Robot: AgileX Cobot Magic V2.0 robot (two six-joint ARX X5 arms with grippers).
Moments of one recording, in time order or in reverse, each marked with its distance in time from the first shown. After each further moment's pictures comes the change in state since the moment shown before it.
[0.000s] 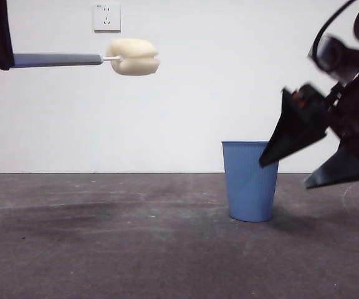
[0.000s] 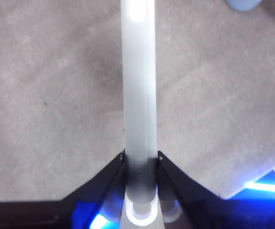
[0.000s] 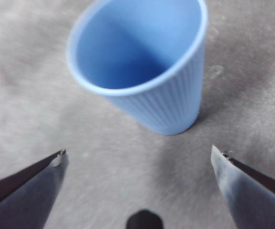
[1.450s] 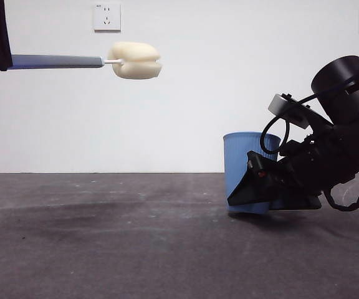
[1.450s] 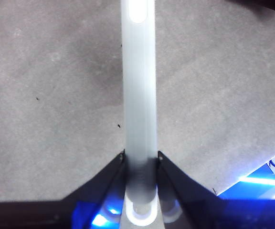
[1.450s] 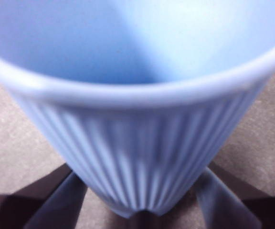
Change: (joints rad) left arm 0.000 0.000 0.000 -0.010 0.024 0.000; right arm 0.073 0.407 -0.002 0.619 0.079 0.005
